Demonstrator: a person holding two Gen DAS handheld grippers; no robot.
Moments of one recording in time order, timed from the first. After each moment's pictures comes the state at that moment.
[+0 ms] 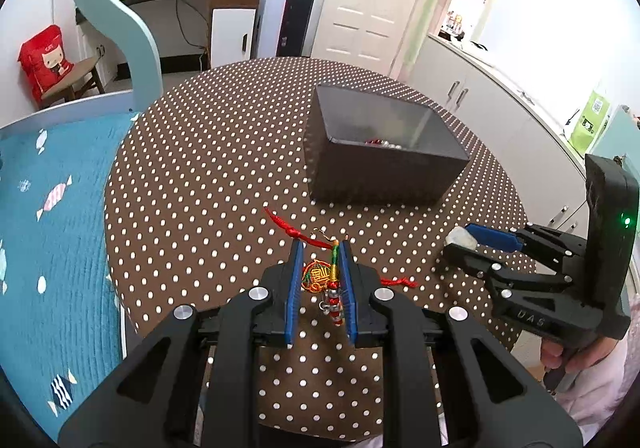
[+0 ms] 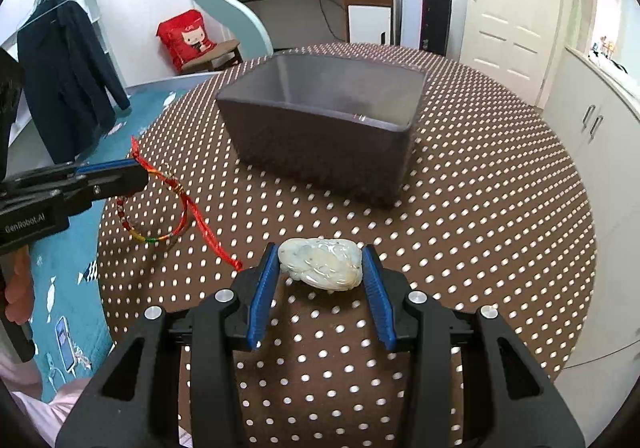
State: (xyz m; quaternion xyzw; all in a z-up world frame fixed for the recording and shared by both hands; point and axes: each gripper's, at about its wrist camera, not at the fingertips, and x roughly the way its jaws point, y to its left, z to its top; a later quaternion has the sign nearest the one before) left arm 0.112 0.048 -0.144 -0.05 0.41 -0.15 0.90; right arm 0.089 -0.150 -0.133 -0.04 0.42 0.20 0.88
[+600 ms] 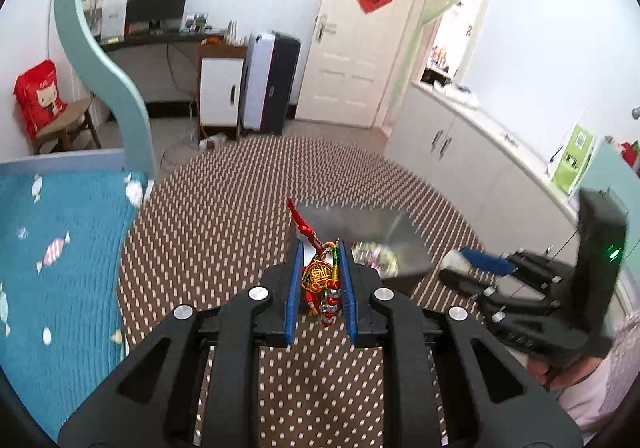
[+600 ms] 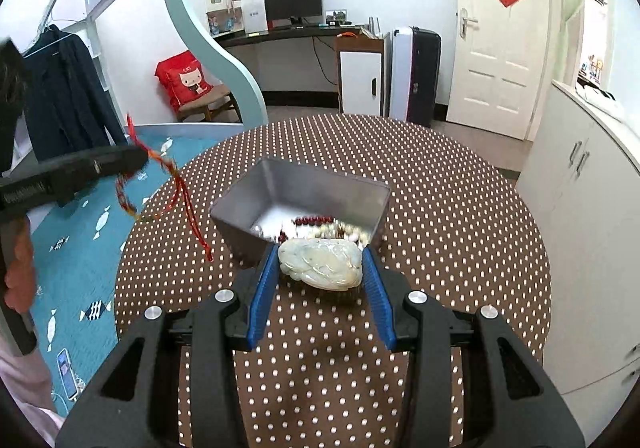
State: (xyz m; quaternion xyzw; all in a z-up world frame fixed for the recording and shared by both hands) left arm 0.148 0.048 -0.053 -0.06 0.33 -0.16 0.93; right arm 0.121 -0.158 -0.068 -0.03 0.36 0.20 0.91
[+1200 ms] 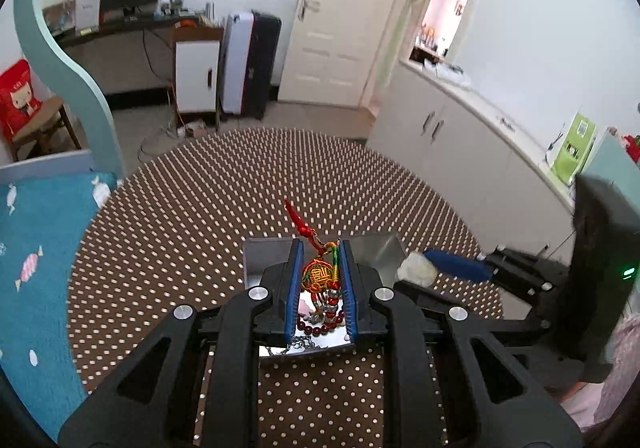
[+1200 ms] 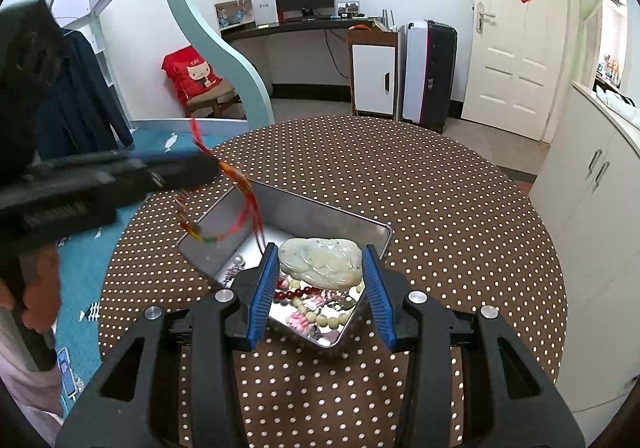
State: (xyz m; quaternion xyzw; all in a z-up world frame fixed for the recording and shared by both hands) left arm 0.236 -0.009 -0.084 -0.05 0.39 -0.19 0.90; right arm 0.179 -0.155 -0.081 -0.03 0.37 0.23 0.90
